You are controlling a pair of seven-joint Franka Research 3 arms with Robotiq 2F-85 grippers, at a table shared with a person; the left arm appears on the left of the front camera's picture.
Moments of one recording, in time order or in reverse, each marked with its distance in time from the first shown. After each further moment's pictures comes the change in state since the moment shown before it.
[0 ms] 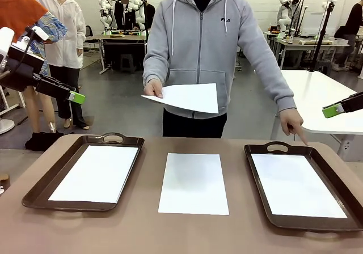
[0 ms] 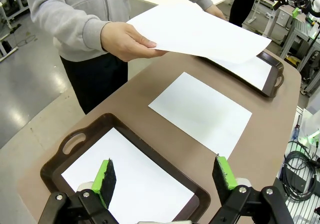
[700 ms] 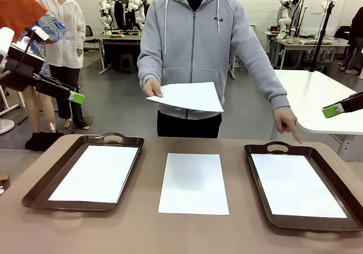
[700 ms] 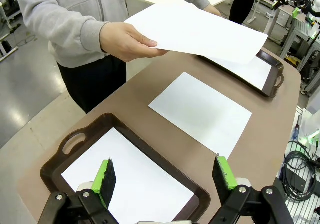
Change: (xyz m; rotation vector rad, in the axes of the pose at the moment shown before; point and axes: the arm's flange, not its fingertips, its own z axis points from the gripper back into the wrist) left arm 0.000 0.000 0.000 0.000 0.000 0.000; right arm 0.000 0.000 0.000 0.000 0.000 0.000
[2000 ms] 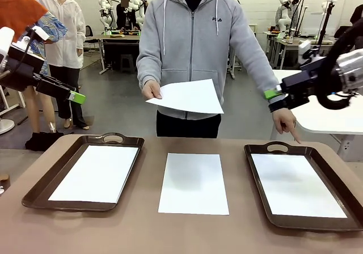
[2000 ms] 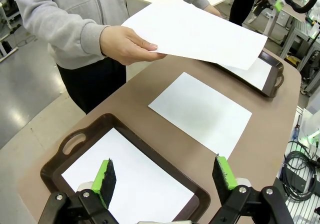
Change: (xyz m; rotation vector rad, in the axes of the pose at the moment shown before) left arm 0.001 -0.001 0.000 0.000 0.000 -0.002; right arm 0.077 -0.018 -0.124 0.287 0.034 -0.377
